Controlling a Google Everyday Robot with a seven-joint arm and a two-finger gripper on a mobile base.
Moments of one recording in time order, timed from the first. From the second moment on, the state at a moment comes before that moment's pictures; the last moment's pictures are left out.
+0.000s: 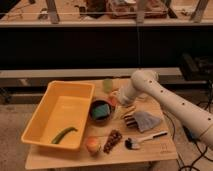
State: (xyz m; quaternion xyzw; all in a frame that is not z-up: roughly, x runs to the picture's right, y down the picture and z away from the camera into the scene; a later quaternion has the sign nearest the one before) arm 0.046 0.092 0.783 -0.29 -0.26 0.05 0.92
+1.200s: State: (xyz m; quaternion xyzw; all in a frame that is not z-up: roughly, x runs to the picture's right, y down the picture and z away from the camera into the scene) arm 0.017 0.112 0.807 -0.27 -0.26 0.02 0.93
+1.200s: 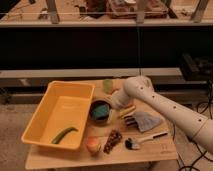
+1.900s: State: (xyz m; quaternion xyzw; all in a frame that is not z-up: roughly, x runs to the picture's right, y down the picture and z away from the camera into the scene) arm 0.021 0.112 0.825 -0.25 -0.25 0.01 0.94
